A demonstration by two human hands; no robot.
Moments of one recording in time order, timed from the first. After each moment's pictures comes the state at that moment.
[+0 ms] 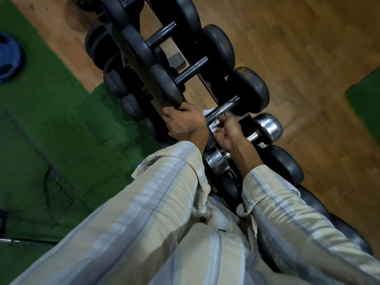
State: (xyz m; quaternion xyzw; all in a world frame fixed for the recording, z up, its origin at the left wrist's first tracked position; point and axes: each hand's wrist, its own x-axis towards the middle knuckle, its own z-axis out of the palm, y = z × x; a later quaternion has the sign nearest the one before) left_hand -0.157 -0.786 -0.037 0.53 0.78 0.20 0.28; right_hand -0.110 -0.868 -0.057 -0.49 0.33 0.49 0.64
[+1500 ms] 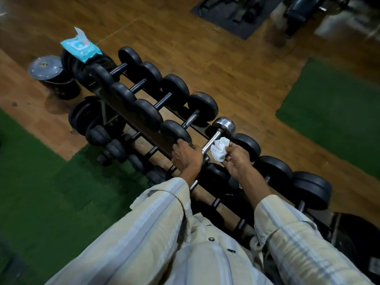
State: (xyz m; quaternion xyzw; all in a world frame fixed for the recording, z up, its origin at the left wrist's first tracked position) left_hand -0.273 -0.891 0.003 0.77 0.50 0.03 0.39; right_hand -0.212 -1.018 0.017 -0.60 0.30 0.27 0.69
